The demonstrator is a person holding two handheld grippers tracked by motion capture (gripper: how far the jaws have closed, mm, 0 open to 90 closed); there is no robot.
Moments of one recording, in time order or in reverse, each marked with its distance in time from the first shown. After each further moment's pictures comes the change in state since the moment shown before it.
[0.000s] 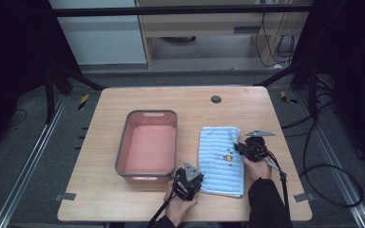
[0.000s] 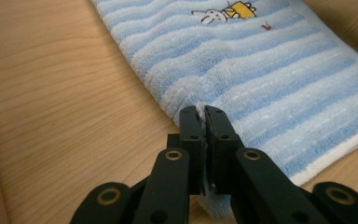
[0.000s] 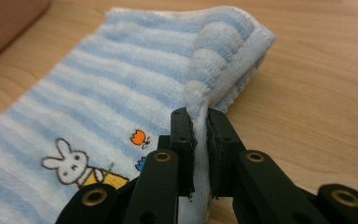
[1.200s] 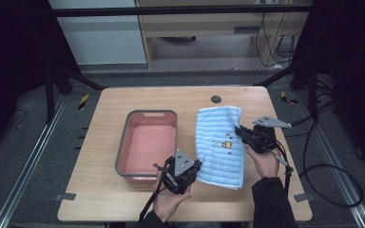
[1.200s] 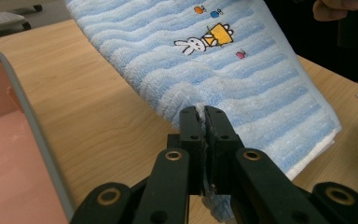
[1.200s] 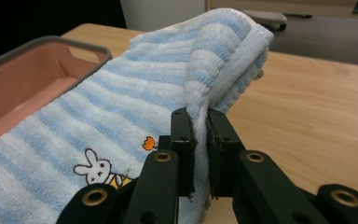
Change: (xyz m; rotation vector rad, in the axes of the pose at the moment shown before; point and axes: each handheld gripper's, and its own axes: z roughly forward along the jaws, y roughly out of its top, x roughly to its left) left arm 0.002 0.058 -0.076 -0.142 -0.037 0.089; right arm 0.039 0.058 -0.078 -0.231 0.042 -0.086
